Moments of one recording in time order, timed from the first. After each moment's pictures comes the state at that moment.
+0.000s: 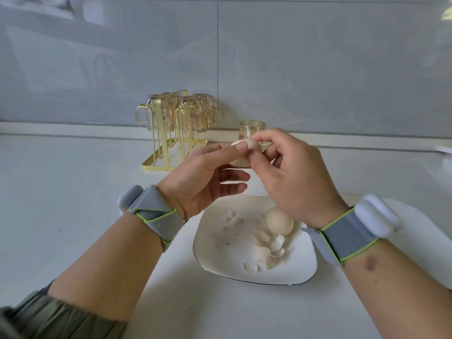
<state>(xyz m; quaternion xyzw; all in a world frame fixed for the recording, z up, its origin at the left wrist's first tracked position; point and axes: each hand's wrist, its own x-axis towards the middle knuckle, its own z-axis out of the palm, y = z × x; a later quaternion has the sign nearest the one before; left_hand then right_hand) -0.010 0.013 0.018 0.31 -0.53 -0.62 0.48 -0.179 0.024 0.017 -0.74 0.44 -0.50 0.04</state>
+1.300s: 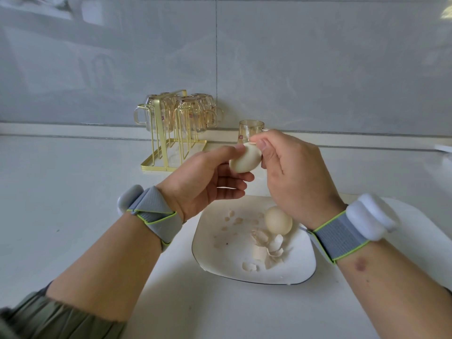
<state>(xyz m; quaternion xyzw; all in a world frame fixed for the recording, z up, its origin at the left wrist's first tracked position) -0.011 0.010 0.015 0.35 -0.54 -0.61 0.46 -0.182 0.027 0.019 -0.77 0.42 -0.48 -0.04</state>
